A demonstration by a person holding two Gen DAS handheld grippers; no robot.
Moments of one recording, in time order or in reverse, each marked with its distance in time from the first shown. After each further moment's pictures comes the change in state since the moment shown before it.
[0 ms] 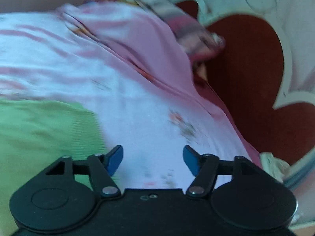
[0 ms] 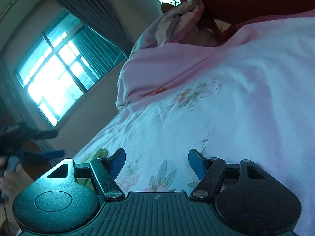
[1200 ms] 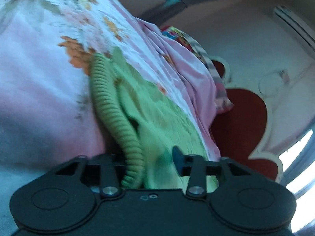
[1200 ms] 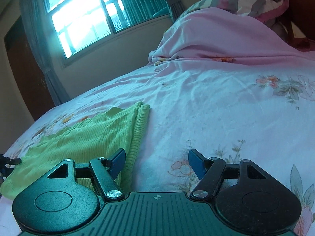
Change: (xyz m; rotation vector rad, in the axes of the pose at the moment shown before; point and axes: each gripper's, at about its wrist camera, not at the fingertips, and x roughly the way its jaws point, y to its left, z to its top) left arm -0.154 0.364 -0.103 -0.395 -0.125 -0.245; right arm 0.125 0.123 -0.049 -0.362 0.245 0.022
